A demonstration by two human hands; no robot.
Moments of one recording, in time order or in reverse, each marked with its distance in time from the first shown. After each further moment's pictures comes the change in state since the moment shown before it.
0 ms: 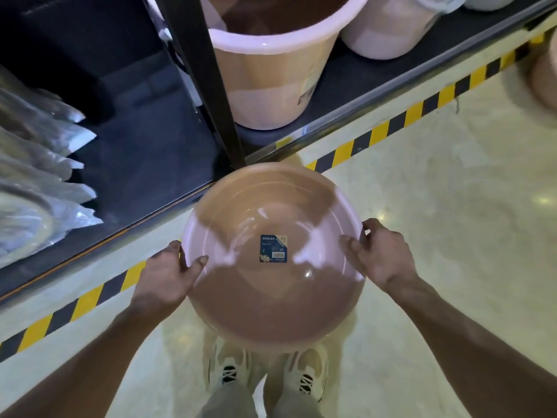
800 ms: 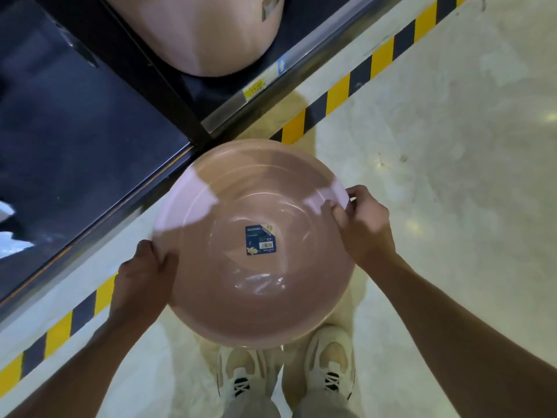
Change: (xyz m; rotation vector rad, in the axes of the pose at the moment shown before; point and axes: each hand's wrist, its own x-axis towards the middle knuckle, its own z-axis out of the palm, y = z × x) left_hand 0.068 -0.027 0.068 0.143 0.049 -0.064; right_hand 0.056 0.011 0.111 0.435 0.123 0.117
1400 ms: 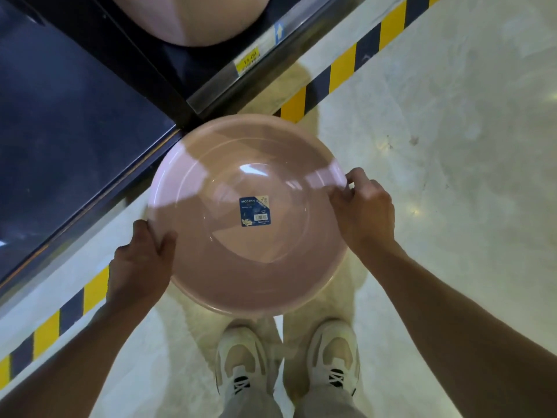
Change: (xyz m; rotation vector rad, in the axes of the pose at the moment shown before) left_hand 0.022 0.006 0.016 0.062 -0.025 0.079; right_hand 0.018 0.013 0.027 -0.182 0.158 -0.074
